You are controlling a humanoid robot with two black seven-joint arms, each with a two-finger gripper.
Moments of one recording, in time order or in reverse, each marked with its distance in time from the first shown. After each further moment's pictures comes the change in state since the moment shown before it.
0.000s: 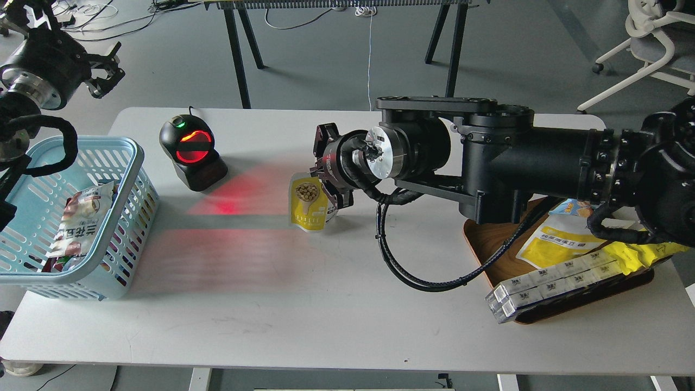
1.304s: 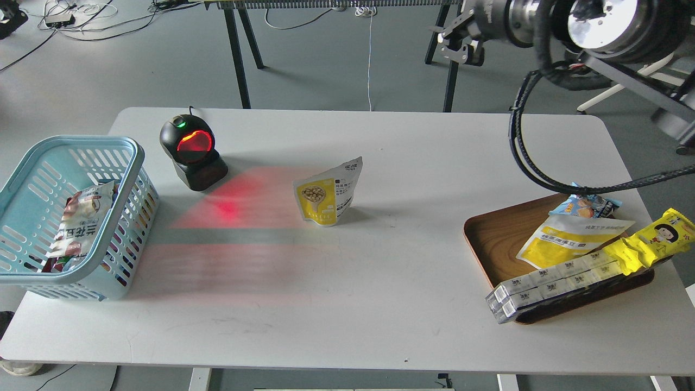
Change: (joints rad) left arm -0.162 0.370 0.113 -0.171 0.003 -0.001 0.100; right arm -0.088 -0.646 0.479 0.209 -0.172 0.001 0.091
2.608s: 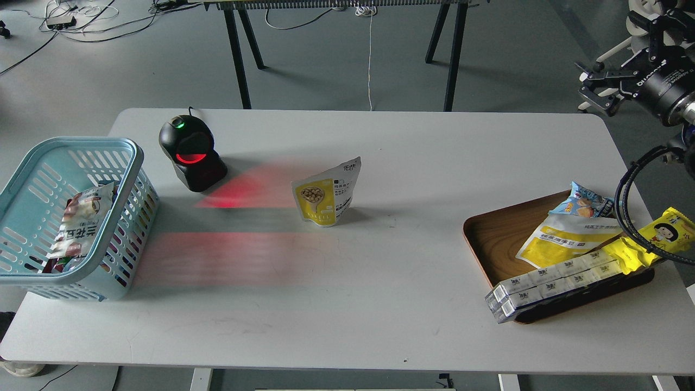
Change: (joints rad) left arm -0.358 0.177 0.170 -0.795 1.187 -0.224 0.104; right arm -0.640 -0.067 0.479 -0.456 -0.002 0.818 0.023
